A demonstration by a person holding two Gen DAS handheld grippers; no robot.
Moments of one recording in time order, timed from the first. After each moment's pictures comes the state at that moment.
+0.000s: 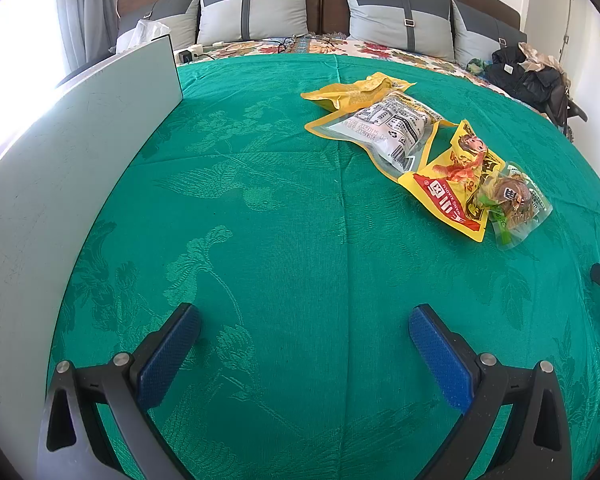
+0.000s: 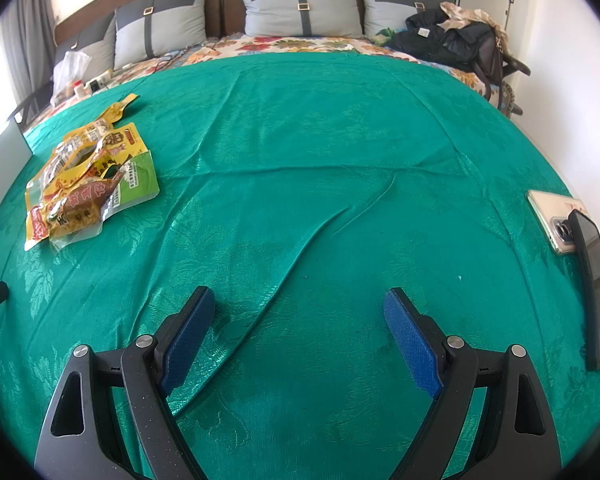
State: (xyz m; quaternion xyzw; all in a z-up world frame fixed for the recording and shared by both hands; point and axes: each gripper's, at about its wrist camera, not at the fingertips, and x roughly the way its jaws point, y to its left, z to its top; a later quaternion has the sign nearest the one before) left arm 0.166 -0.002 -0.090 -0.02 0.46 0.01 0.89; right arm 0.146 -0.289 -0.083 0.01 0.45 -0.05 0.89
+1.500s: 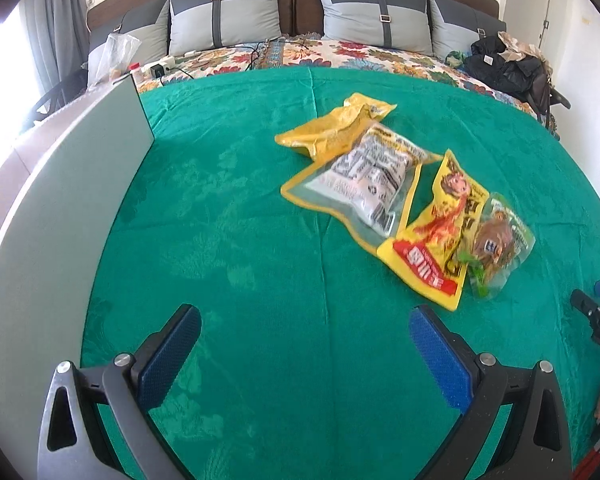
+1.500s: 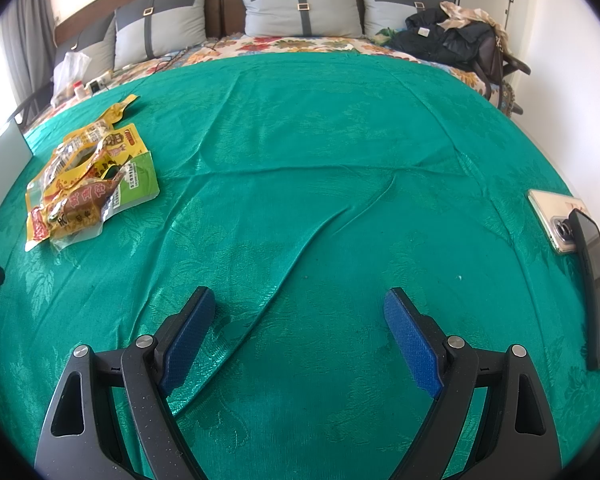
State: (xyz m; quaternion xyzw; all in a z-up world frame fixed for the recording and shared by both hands) left arm 0.220 -0.007 -0.043 0.00 0.46 -0.03 0.89; right arm 0.146 -0.289 -0.083 0.01 0.45 -0.05 0.89
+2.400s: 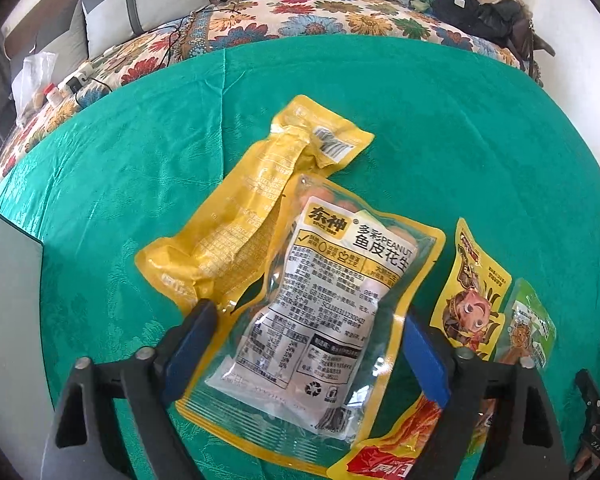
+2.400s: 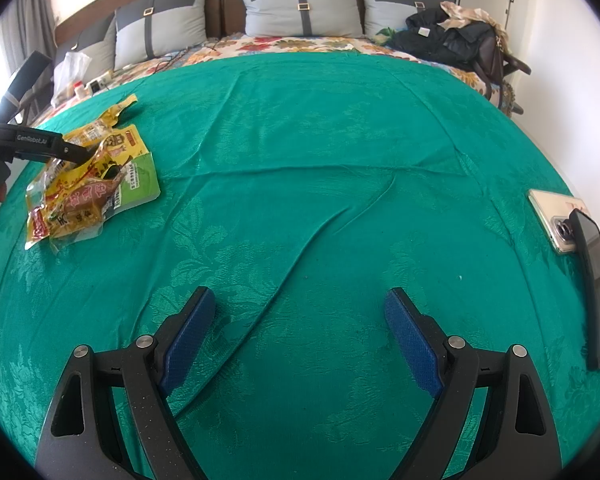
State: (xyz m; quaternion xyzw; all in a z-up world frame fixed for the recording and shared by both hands) left arm 0.363 -0.071 -0.066 0.07 0.54 -0.10 0.83; right arm 0.146 -0.289 -0.083 0.01 0.45 -0.05 0.89
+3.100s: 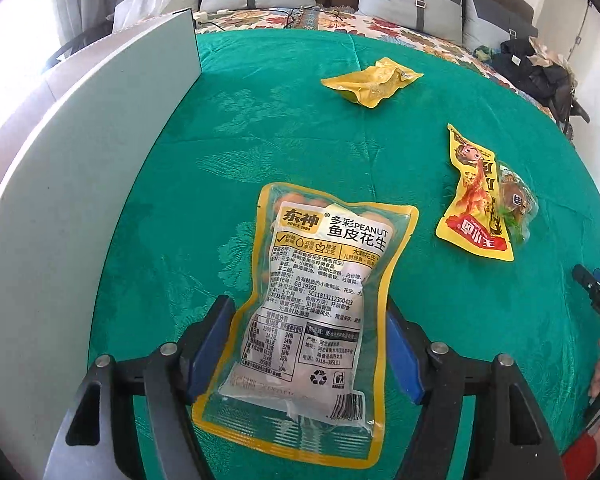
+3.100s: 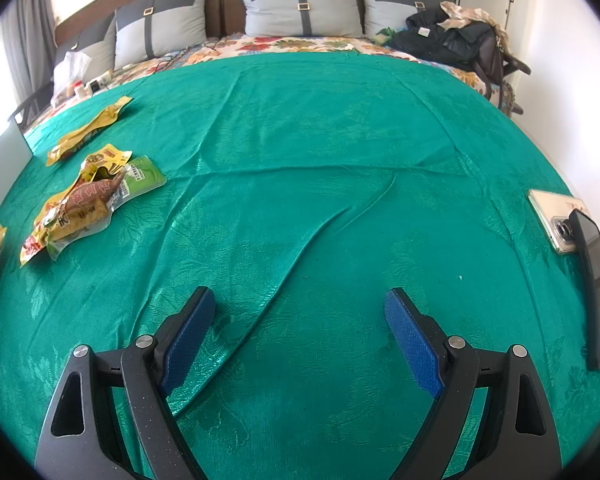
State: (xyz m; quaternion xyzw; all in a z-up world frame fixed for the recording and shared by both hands) left arm 0.156 0.027 -0.066 -0.04 0.51 0.01 0.86; right arm 0.146 -0.289 -0.083 0.01 0.45 -0.05 0.89
